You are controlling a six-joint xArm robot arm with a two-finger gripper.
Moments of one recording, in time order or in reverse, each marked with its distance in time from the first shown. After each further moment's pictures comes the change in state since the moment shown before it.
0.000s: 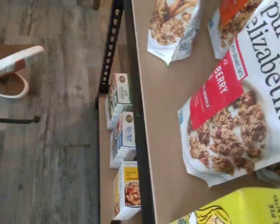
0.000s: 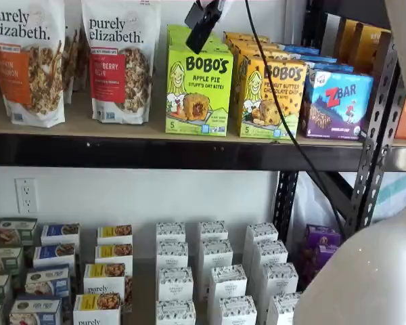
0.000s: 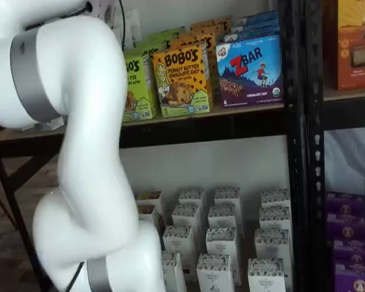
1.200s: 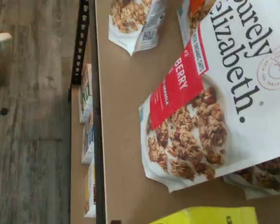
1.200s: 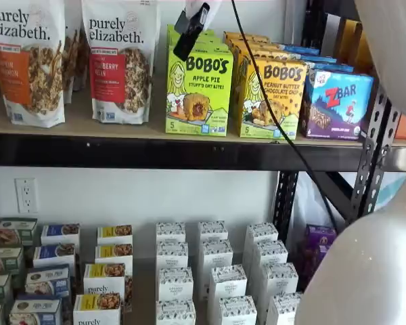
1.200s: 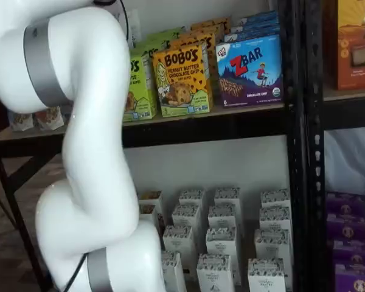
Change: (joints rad) arm 0.037 0.117 -0.032 -0.066 -0.135 0.009
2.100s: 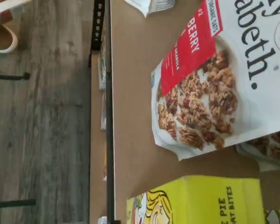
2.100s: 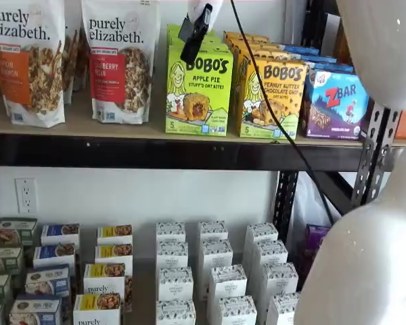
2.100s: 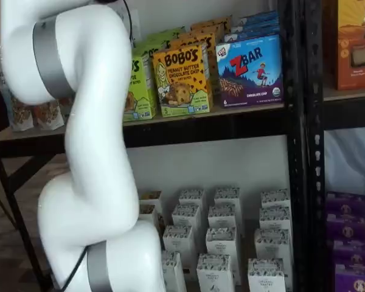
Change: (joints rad) arm -0.014 0.102 -0.144 -0.063 0.164 -0.012
